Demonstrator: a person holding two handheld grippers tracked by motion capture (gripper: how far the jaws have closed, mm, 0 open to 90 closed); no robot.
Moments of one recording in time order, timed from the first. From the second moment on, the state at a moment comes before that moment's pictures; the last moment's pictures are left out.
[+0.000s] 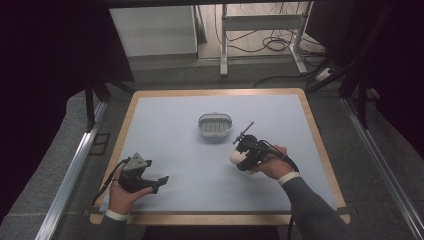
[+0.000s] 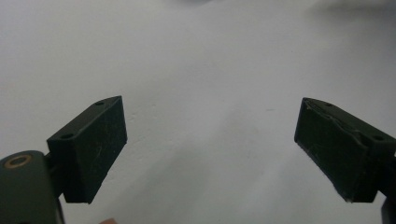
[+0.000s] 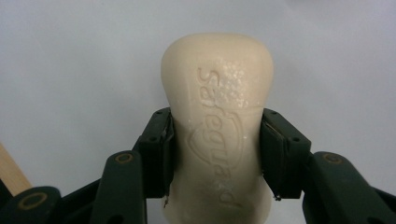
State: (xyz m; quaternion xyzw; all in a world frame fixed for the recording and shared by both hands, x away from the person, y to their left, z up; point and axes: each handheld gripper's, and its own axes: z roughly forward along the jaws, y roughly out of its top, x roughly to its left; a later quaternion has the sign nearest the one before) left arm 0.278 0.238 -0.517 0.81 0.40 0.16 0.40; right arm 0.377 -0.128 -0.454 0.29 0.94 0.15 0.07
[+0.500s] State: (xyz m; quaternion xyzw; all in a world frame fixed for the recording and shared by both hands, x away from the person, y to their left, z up) left arm 0.278 0.238 -0.518 0.81 0.40 0.15 0.40; right arm 0.394 -0.125 -0.438 0.28 0.94 0.15 0.08
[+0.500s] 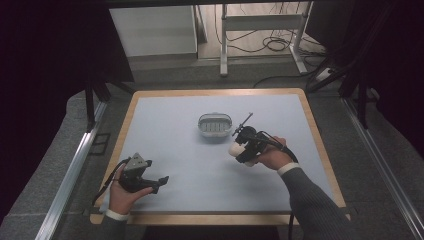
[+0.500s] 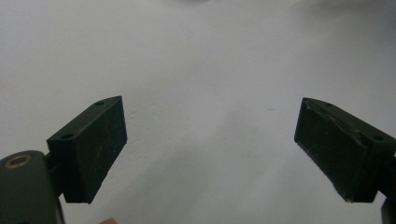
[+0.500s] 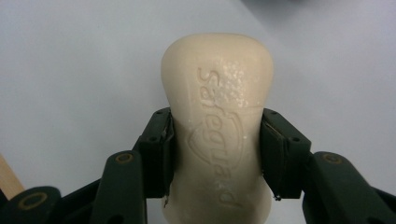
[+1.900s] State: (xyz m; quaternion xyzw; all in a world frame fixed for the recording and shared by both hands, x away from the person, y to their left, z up) left arm 0.278 0.237 -0.519 0.81 0.40 0.15 0.40; right arm 0.468 -0.105 -0.413 0.24 0.95 0.16 0.10
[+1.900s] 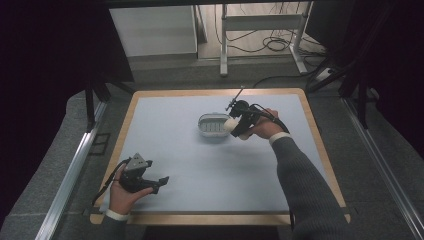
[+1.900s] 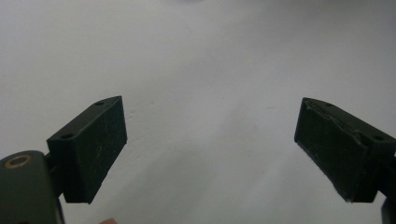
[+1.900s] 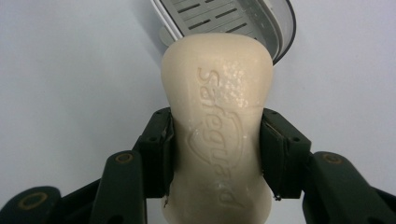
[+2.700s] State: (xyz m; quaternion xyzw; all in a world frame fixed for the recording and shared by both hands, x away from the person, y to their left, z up) left arm 0.278 0.233 -0.520 0.81 0.40 0.15 0.40; right arm 0.496 -0.080 -0.418 0.22 0.96 0.15 0.11
